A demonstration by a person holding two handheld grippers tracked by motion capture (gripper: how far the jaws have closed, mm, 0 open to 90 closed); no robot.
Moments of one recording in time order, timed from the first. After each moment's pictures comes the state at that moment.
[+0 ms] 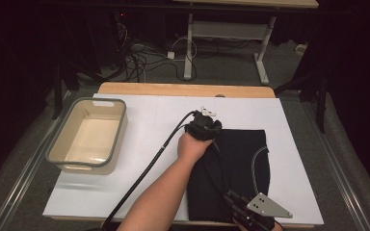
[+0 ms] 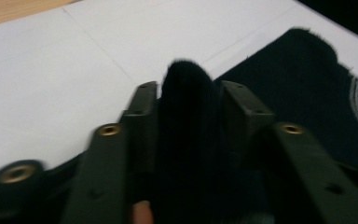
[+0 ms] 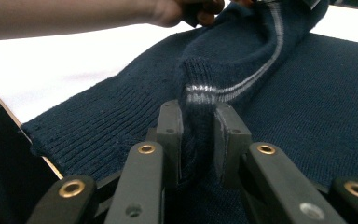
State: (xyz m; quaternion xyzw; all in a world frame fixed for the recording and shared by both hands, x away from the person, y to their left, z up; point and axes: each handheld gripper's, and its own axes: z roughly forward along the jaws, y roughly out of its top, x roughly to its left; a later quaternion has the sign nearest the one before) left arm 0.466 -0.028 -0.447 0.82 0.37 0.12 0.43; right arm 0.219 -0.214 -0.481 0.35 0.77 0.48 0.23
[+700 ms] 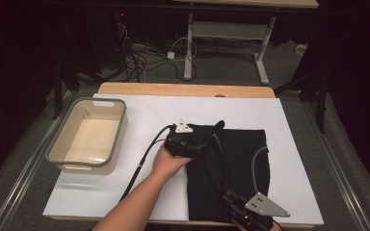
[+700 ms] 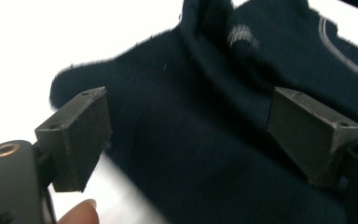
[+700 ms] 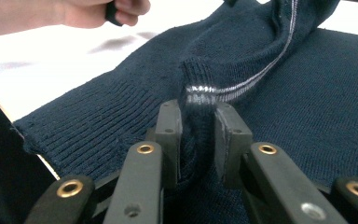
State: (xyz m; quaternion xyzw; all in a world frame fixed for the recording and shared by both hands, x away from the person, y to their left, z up) left arm 0.414 0.047 -0.463 0.81 0.36 0.11 0.45; right arm 0.221 -0.212 -0.485 0.36 0.77 0.47 0.23
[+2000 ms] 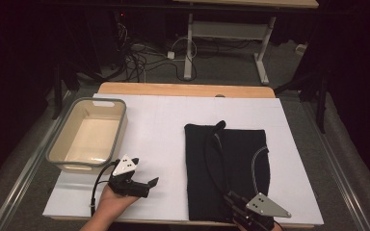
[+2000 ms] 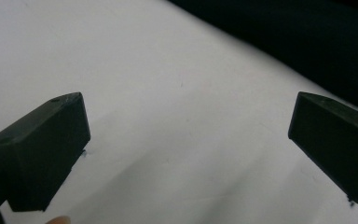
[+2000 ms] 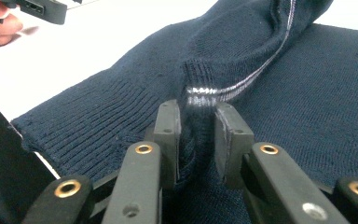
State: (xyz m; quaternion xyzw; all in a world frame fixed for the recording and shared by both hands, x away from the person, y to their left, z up) left arm 0.307 0.180 -0.492 0.80 0.36 0.14 0.45; right arm 0.219 -0.213 -0.485 0.37 0.77 0.47 0.23
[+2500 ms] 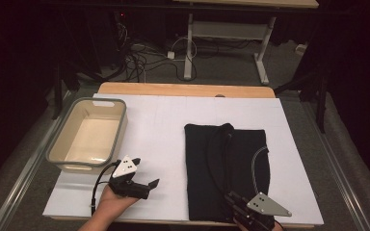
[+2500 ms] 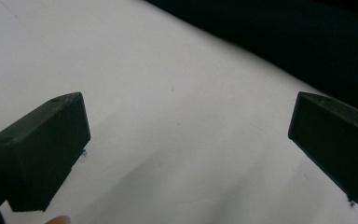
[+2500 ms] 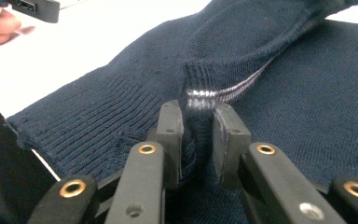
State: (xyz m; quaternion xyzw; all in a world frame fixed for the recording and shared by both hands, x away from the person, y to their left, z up) left arm 0.305 0.181 -0.491 0.81 0.34 0.15 0.46; right arm 0.221 -0.216 -0.486 0.37 0.77 0.47 0.23
